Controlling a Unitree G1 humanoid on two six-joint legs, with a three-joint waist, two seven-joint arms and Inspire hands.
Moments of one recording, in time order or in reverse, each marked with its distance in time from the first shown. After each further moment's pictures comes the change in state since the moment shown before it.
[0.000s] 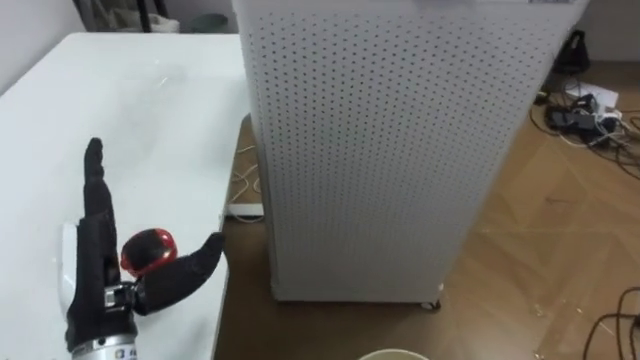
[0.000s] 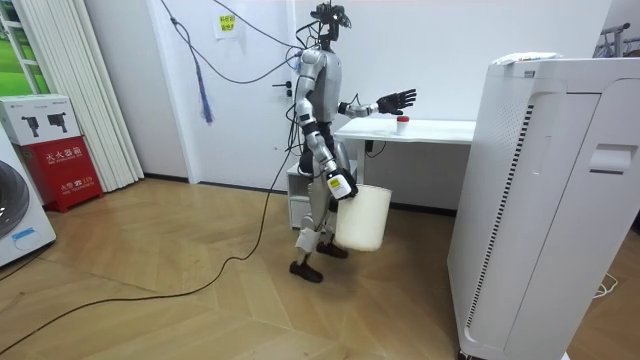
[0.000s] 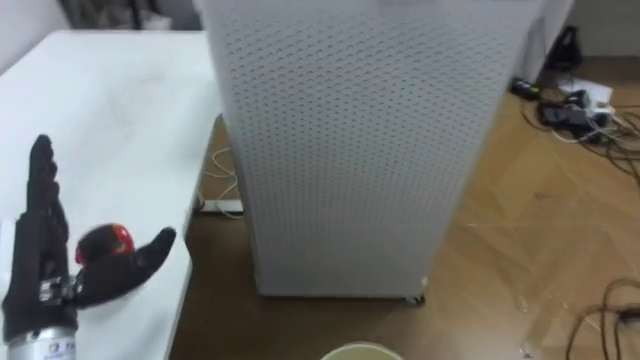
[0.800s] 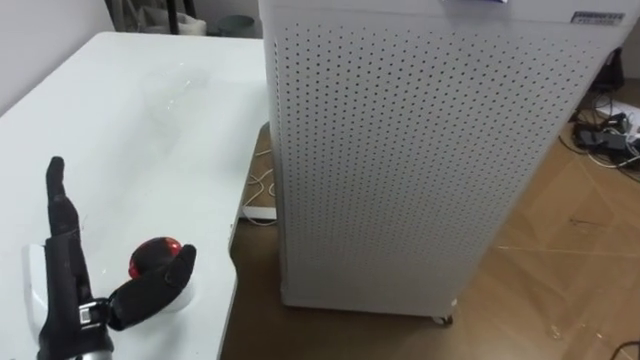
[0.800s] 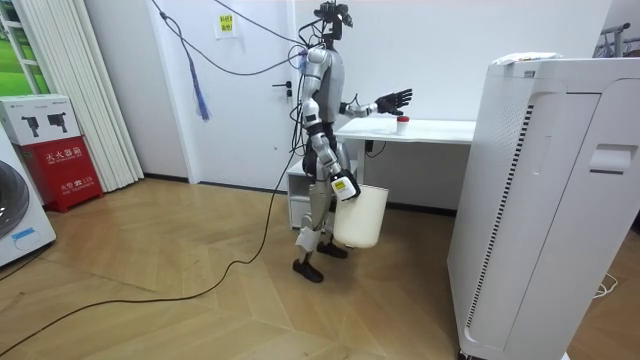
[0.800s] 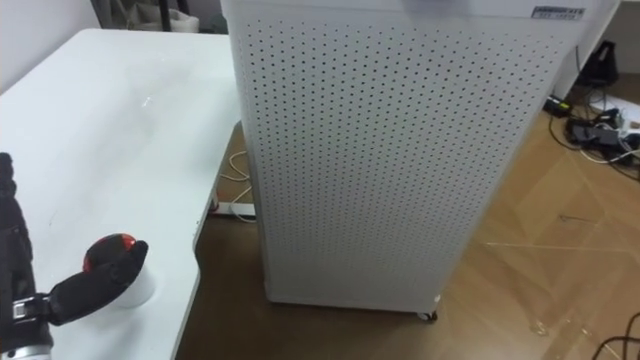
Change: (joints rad) left arm 0.023 0.000 0.030 0.007 0.039 -0.001 0.060; right arm 0.000 0.004 0.022 0.057 -0.008 0.002 0.082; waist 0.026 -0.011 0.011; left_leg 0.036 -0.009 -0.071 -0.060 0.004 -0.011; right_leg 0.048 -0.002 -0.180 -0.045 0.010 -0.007
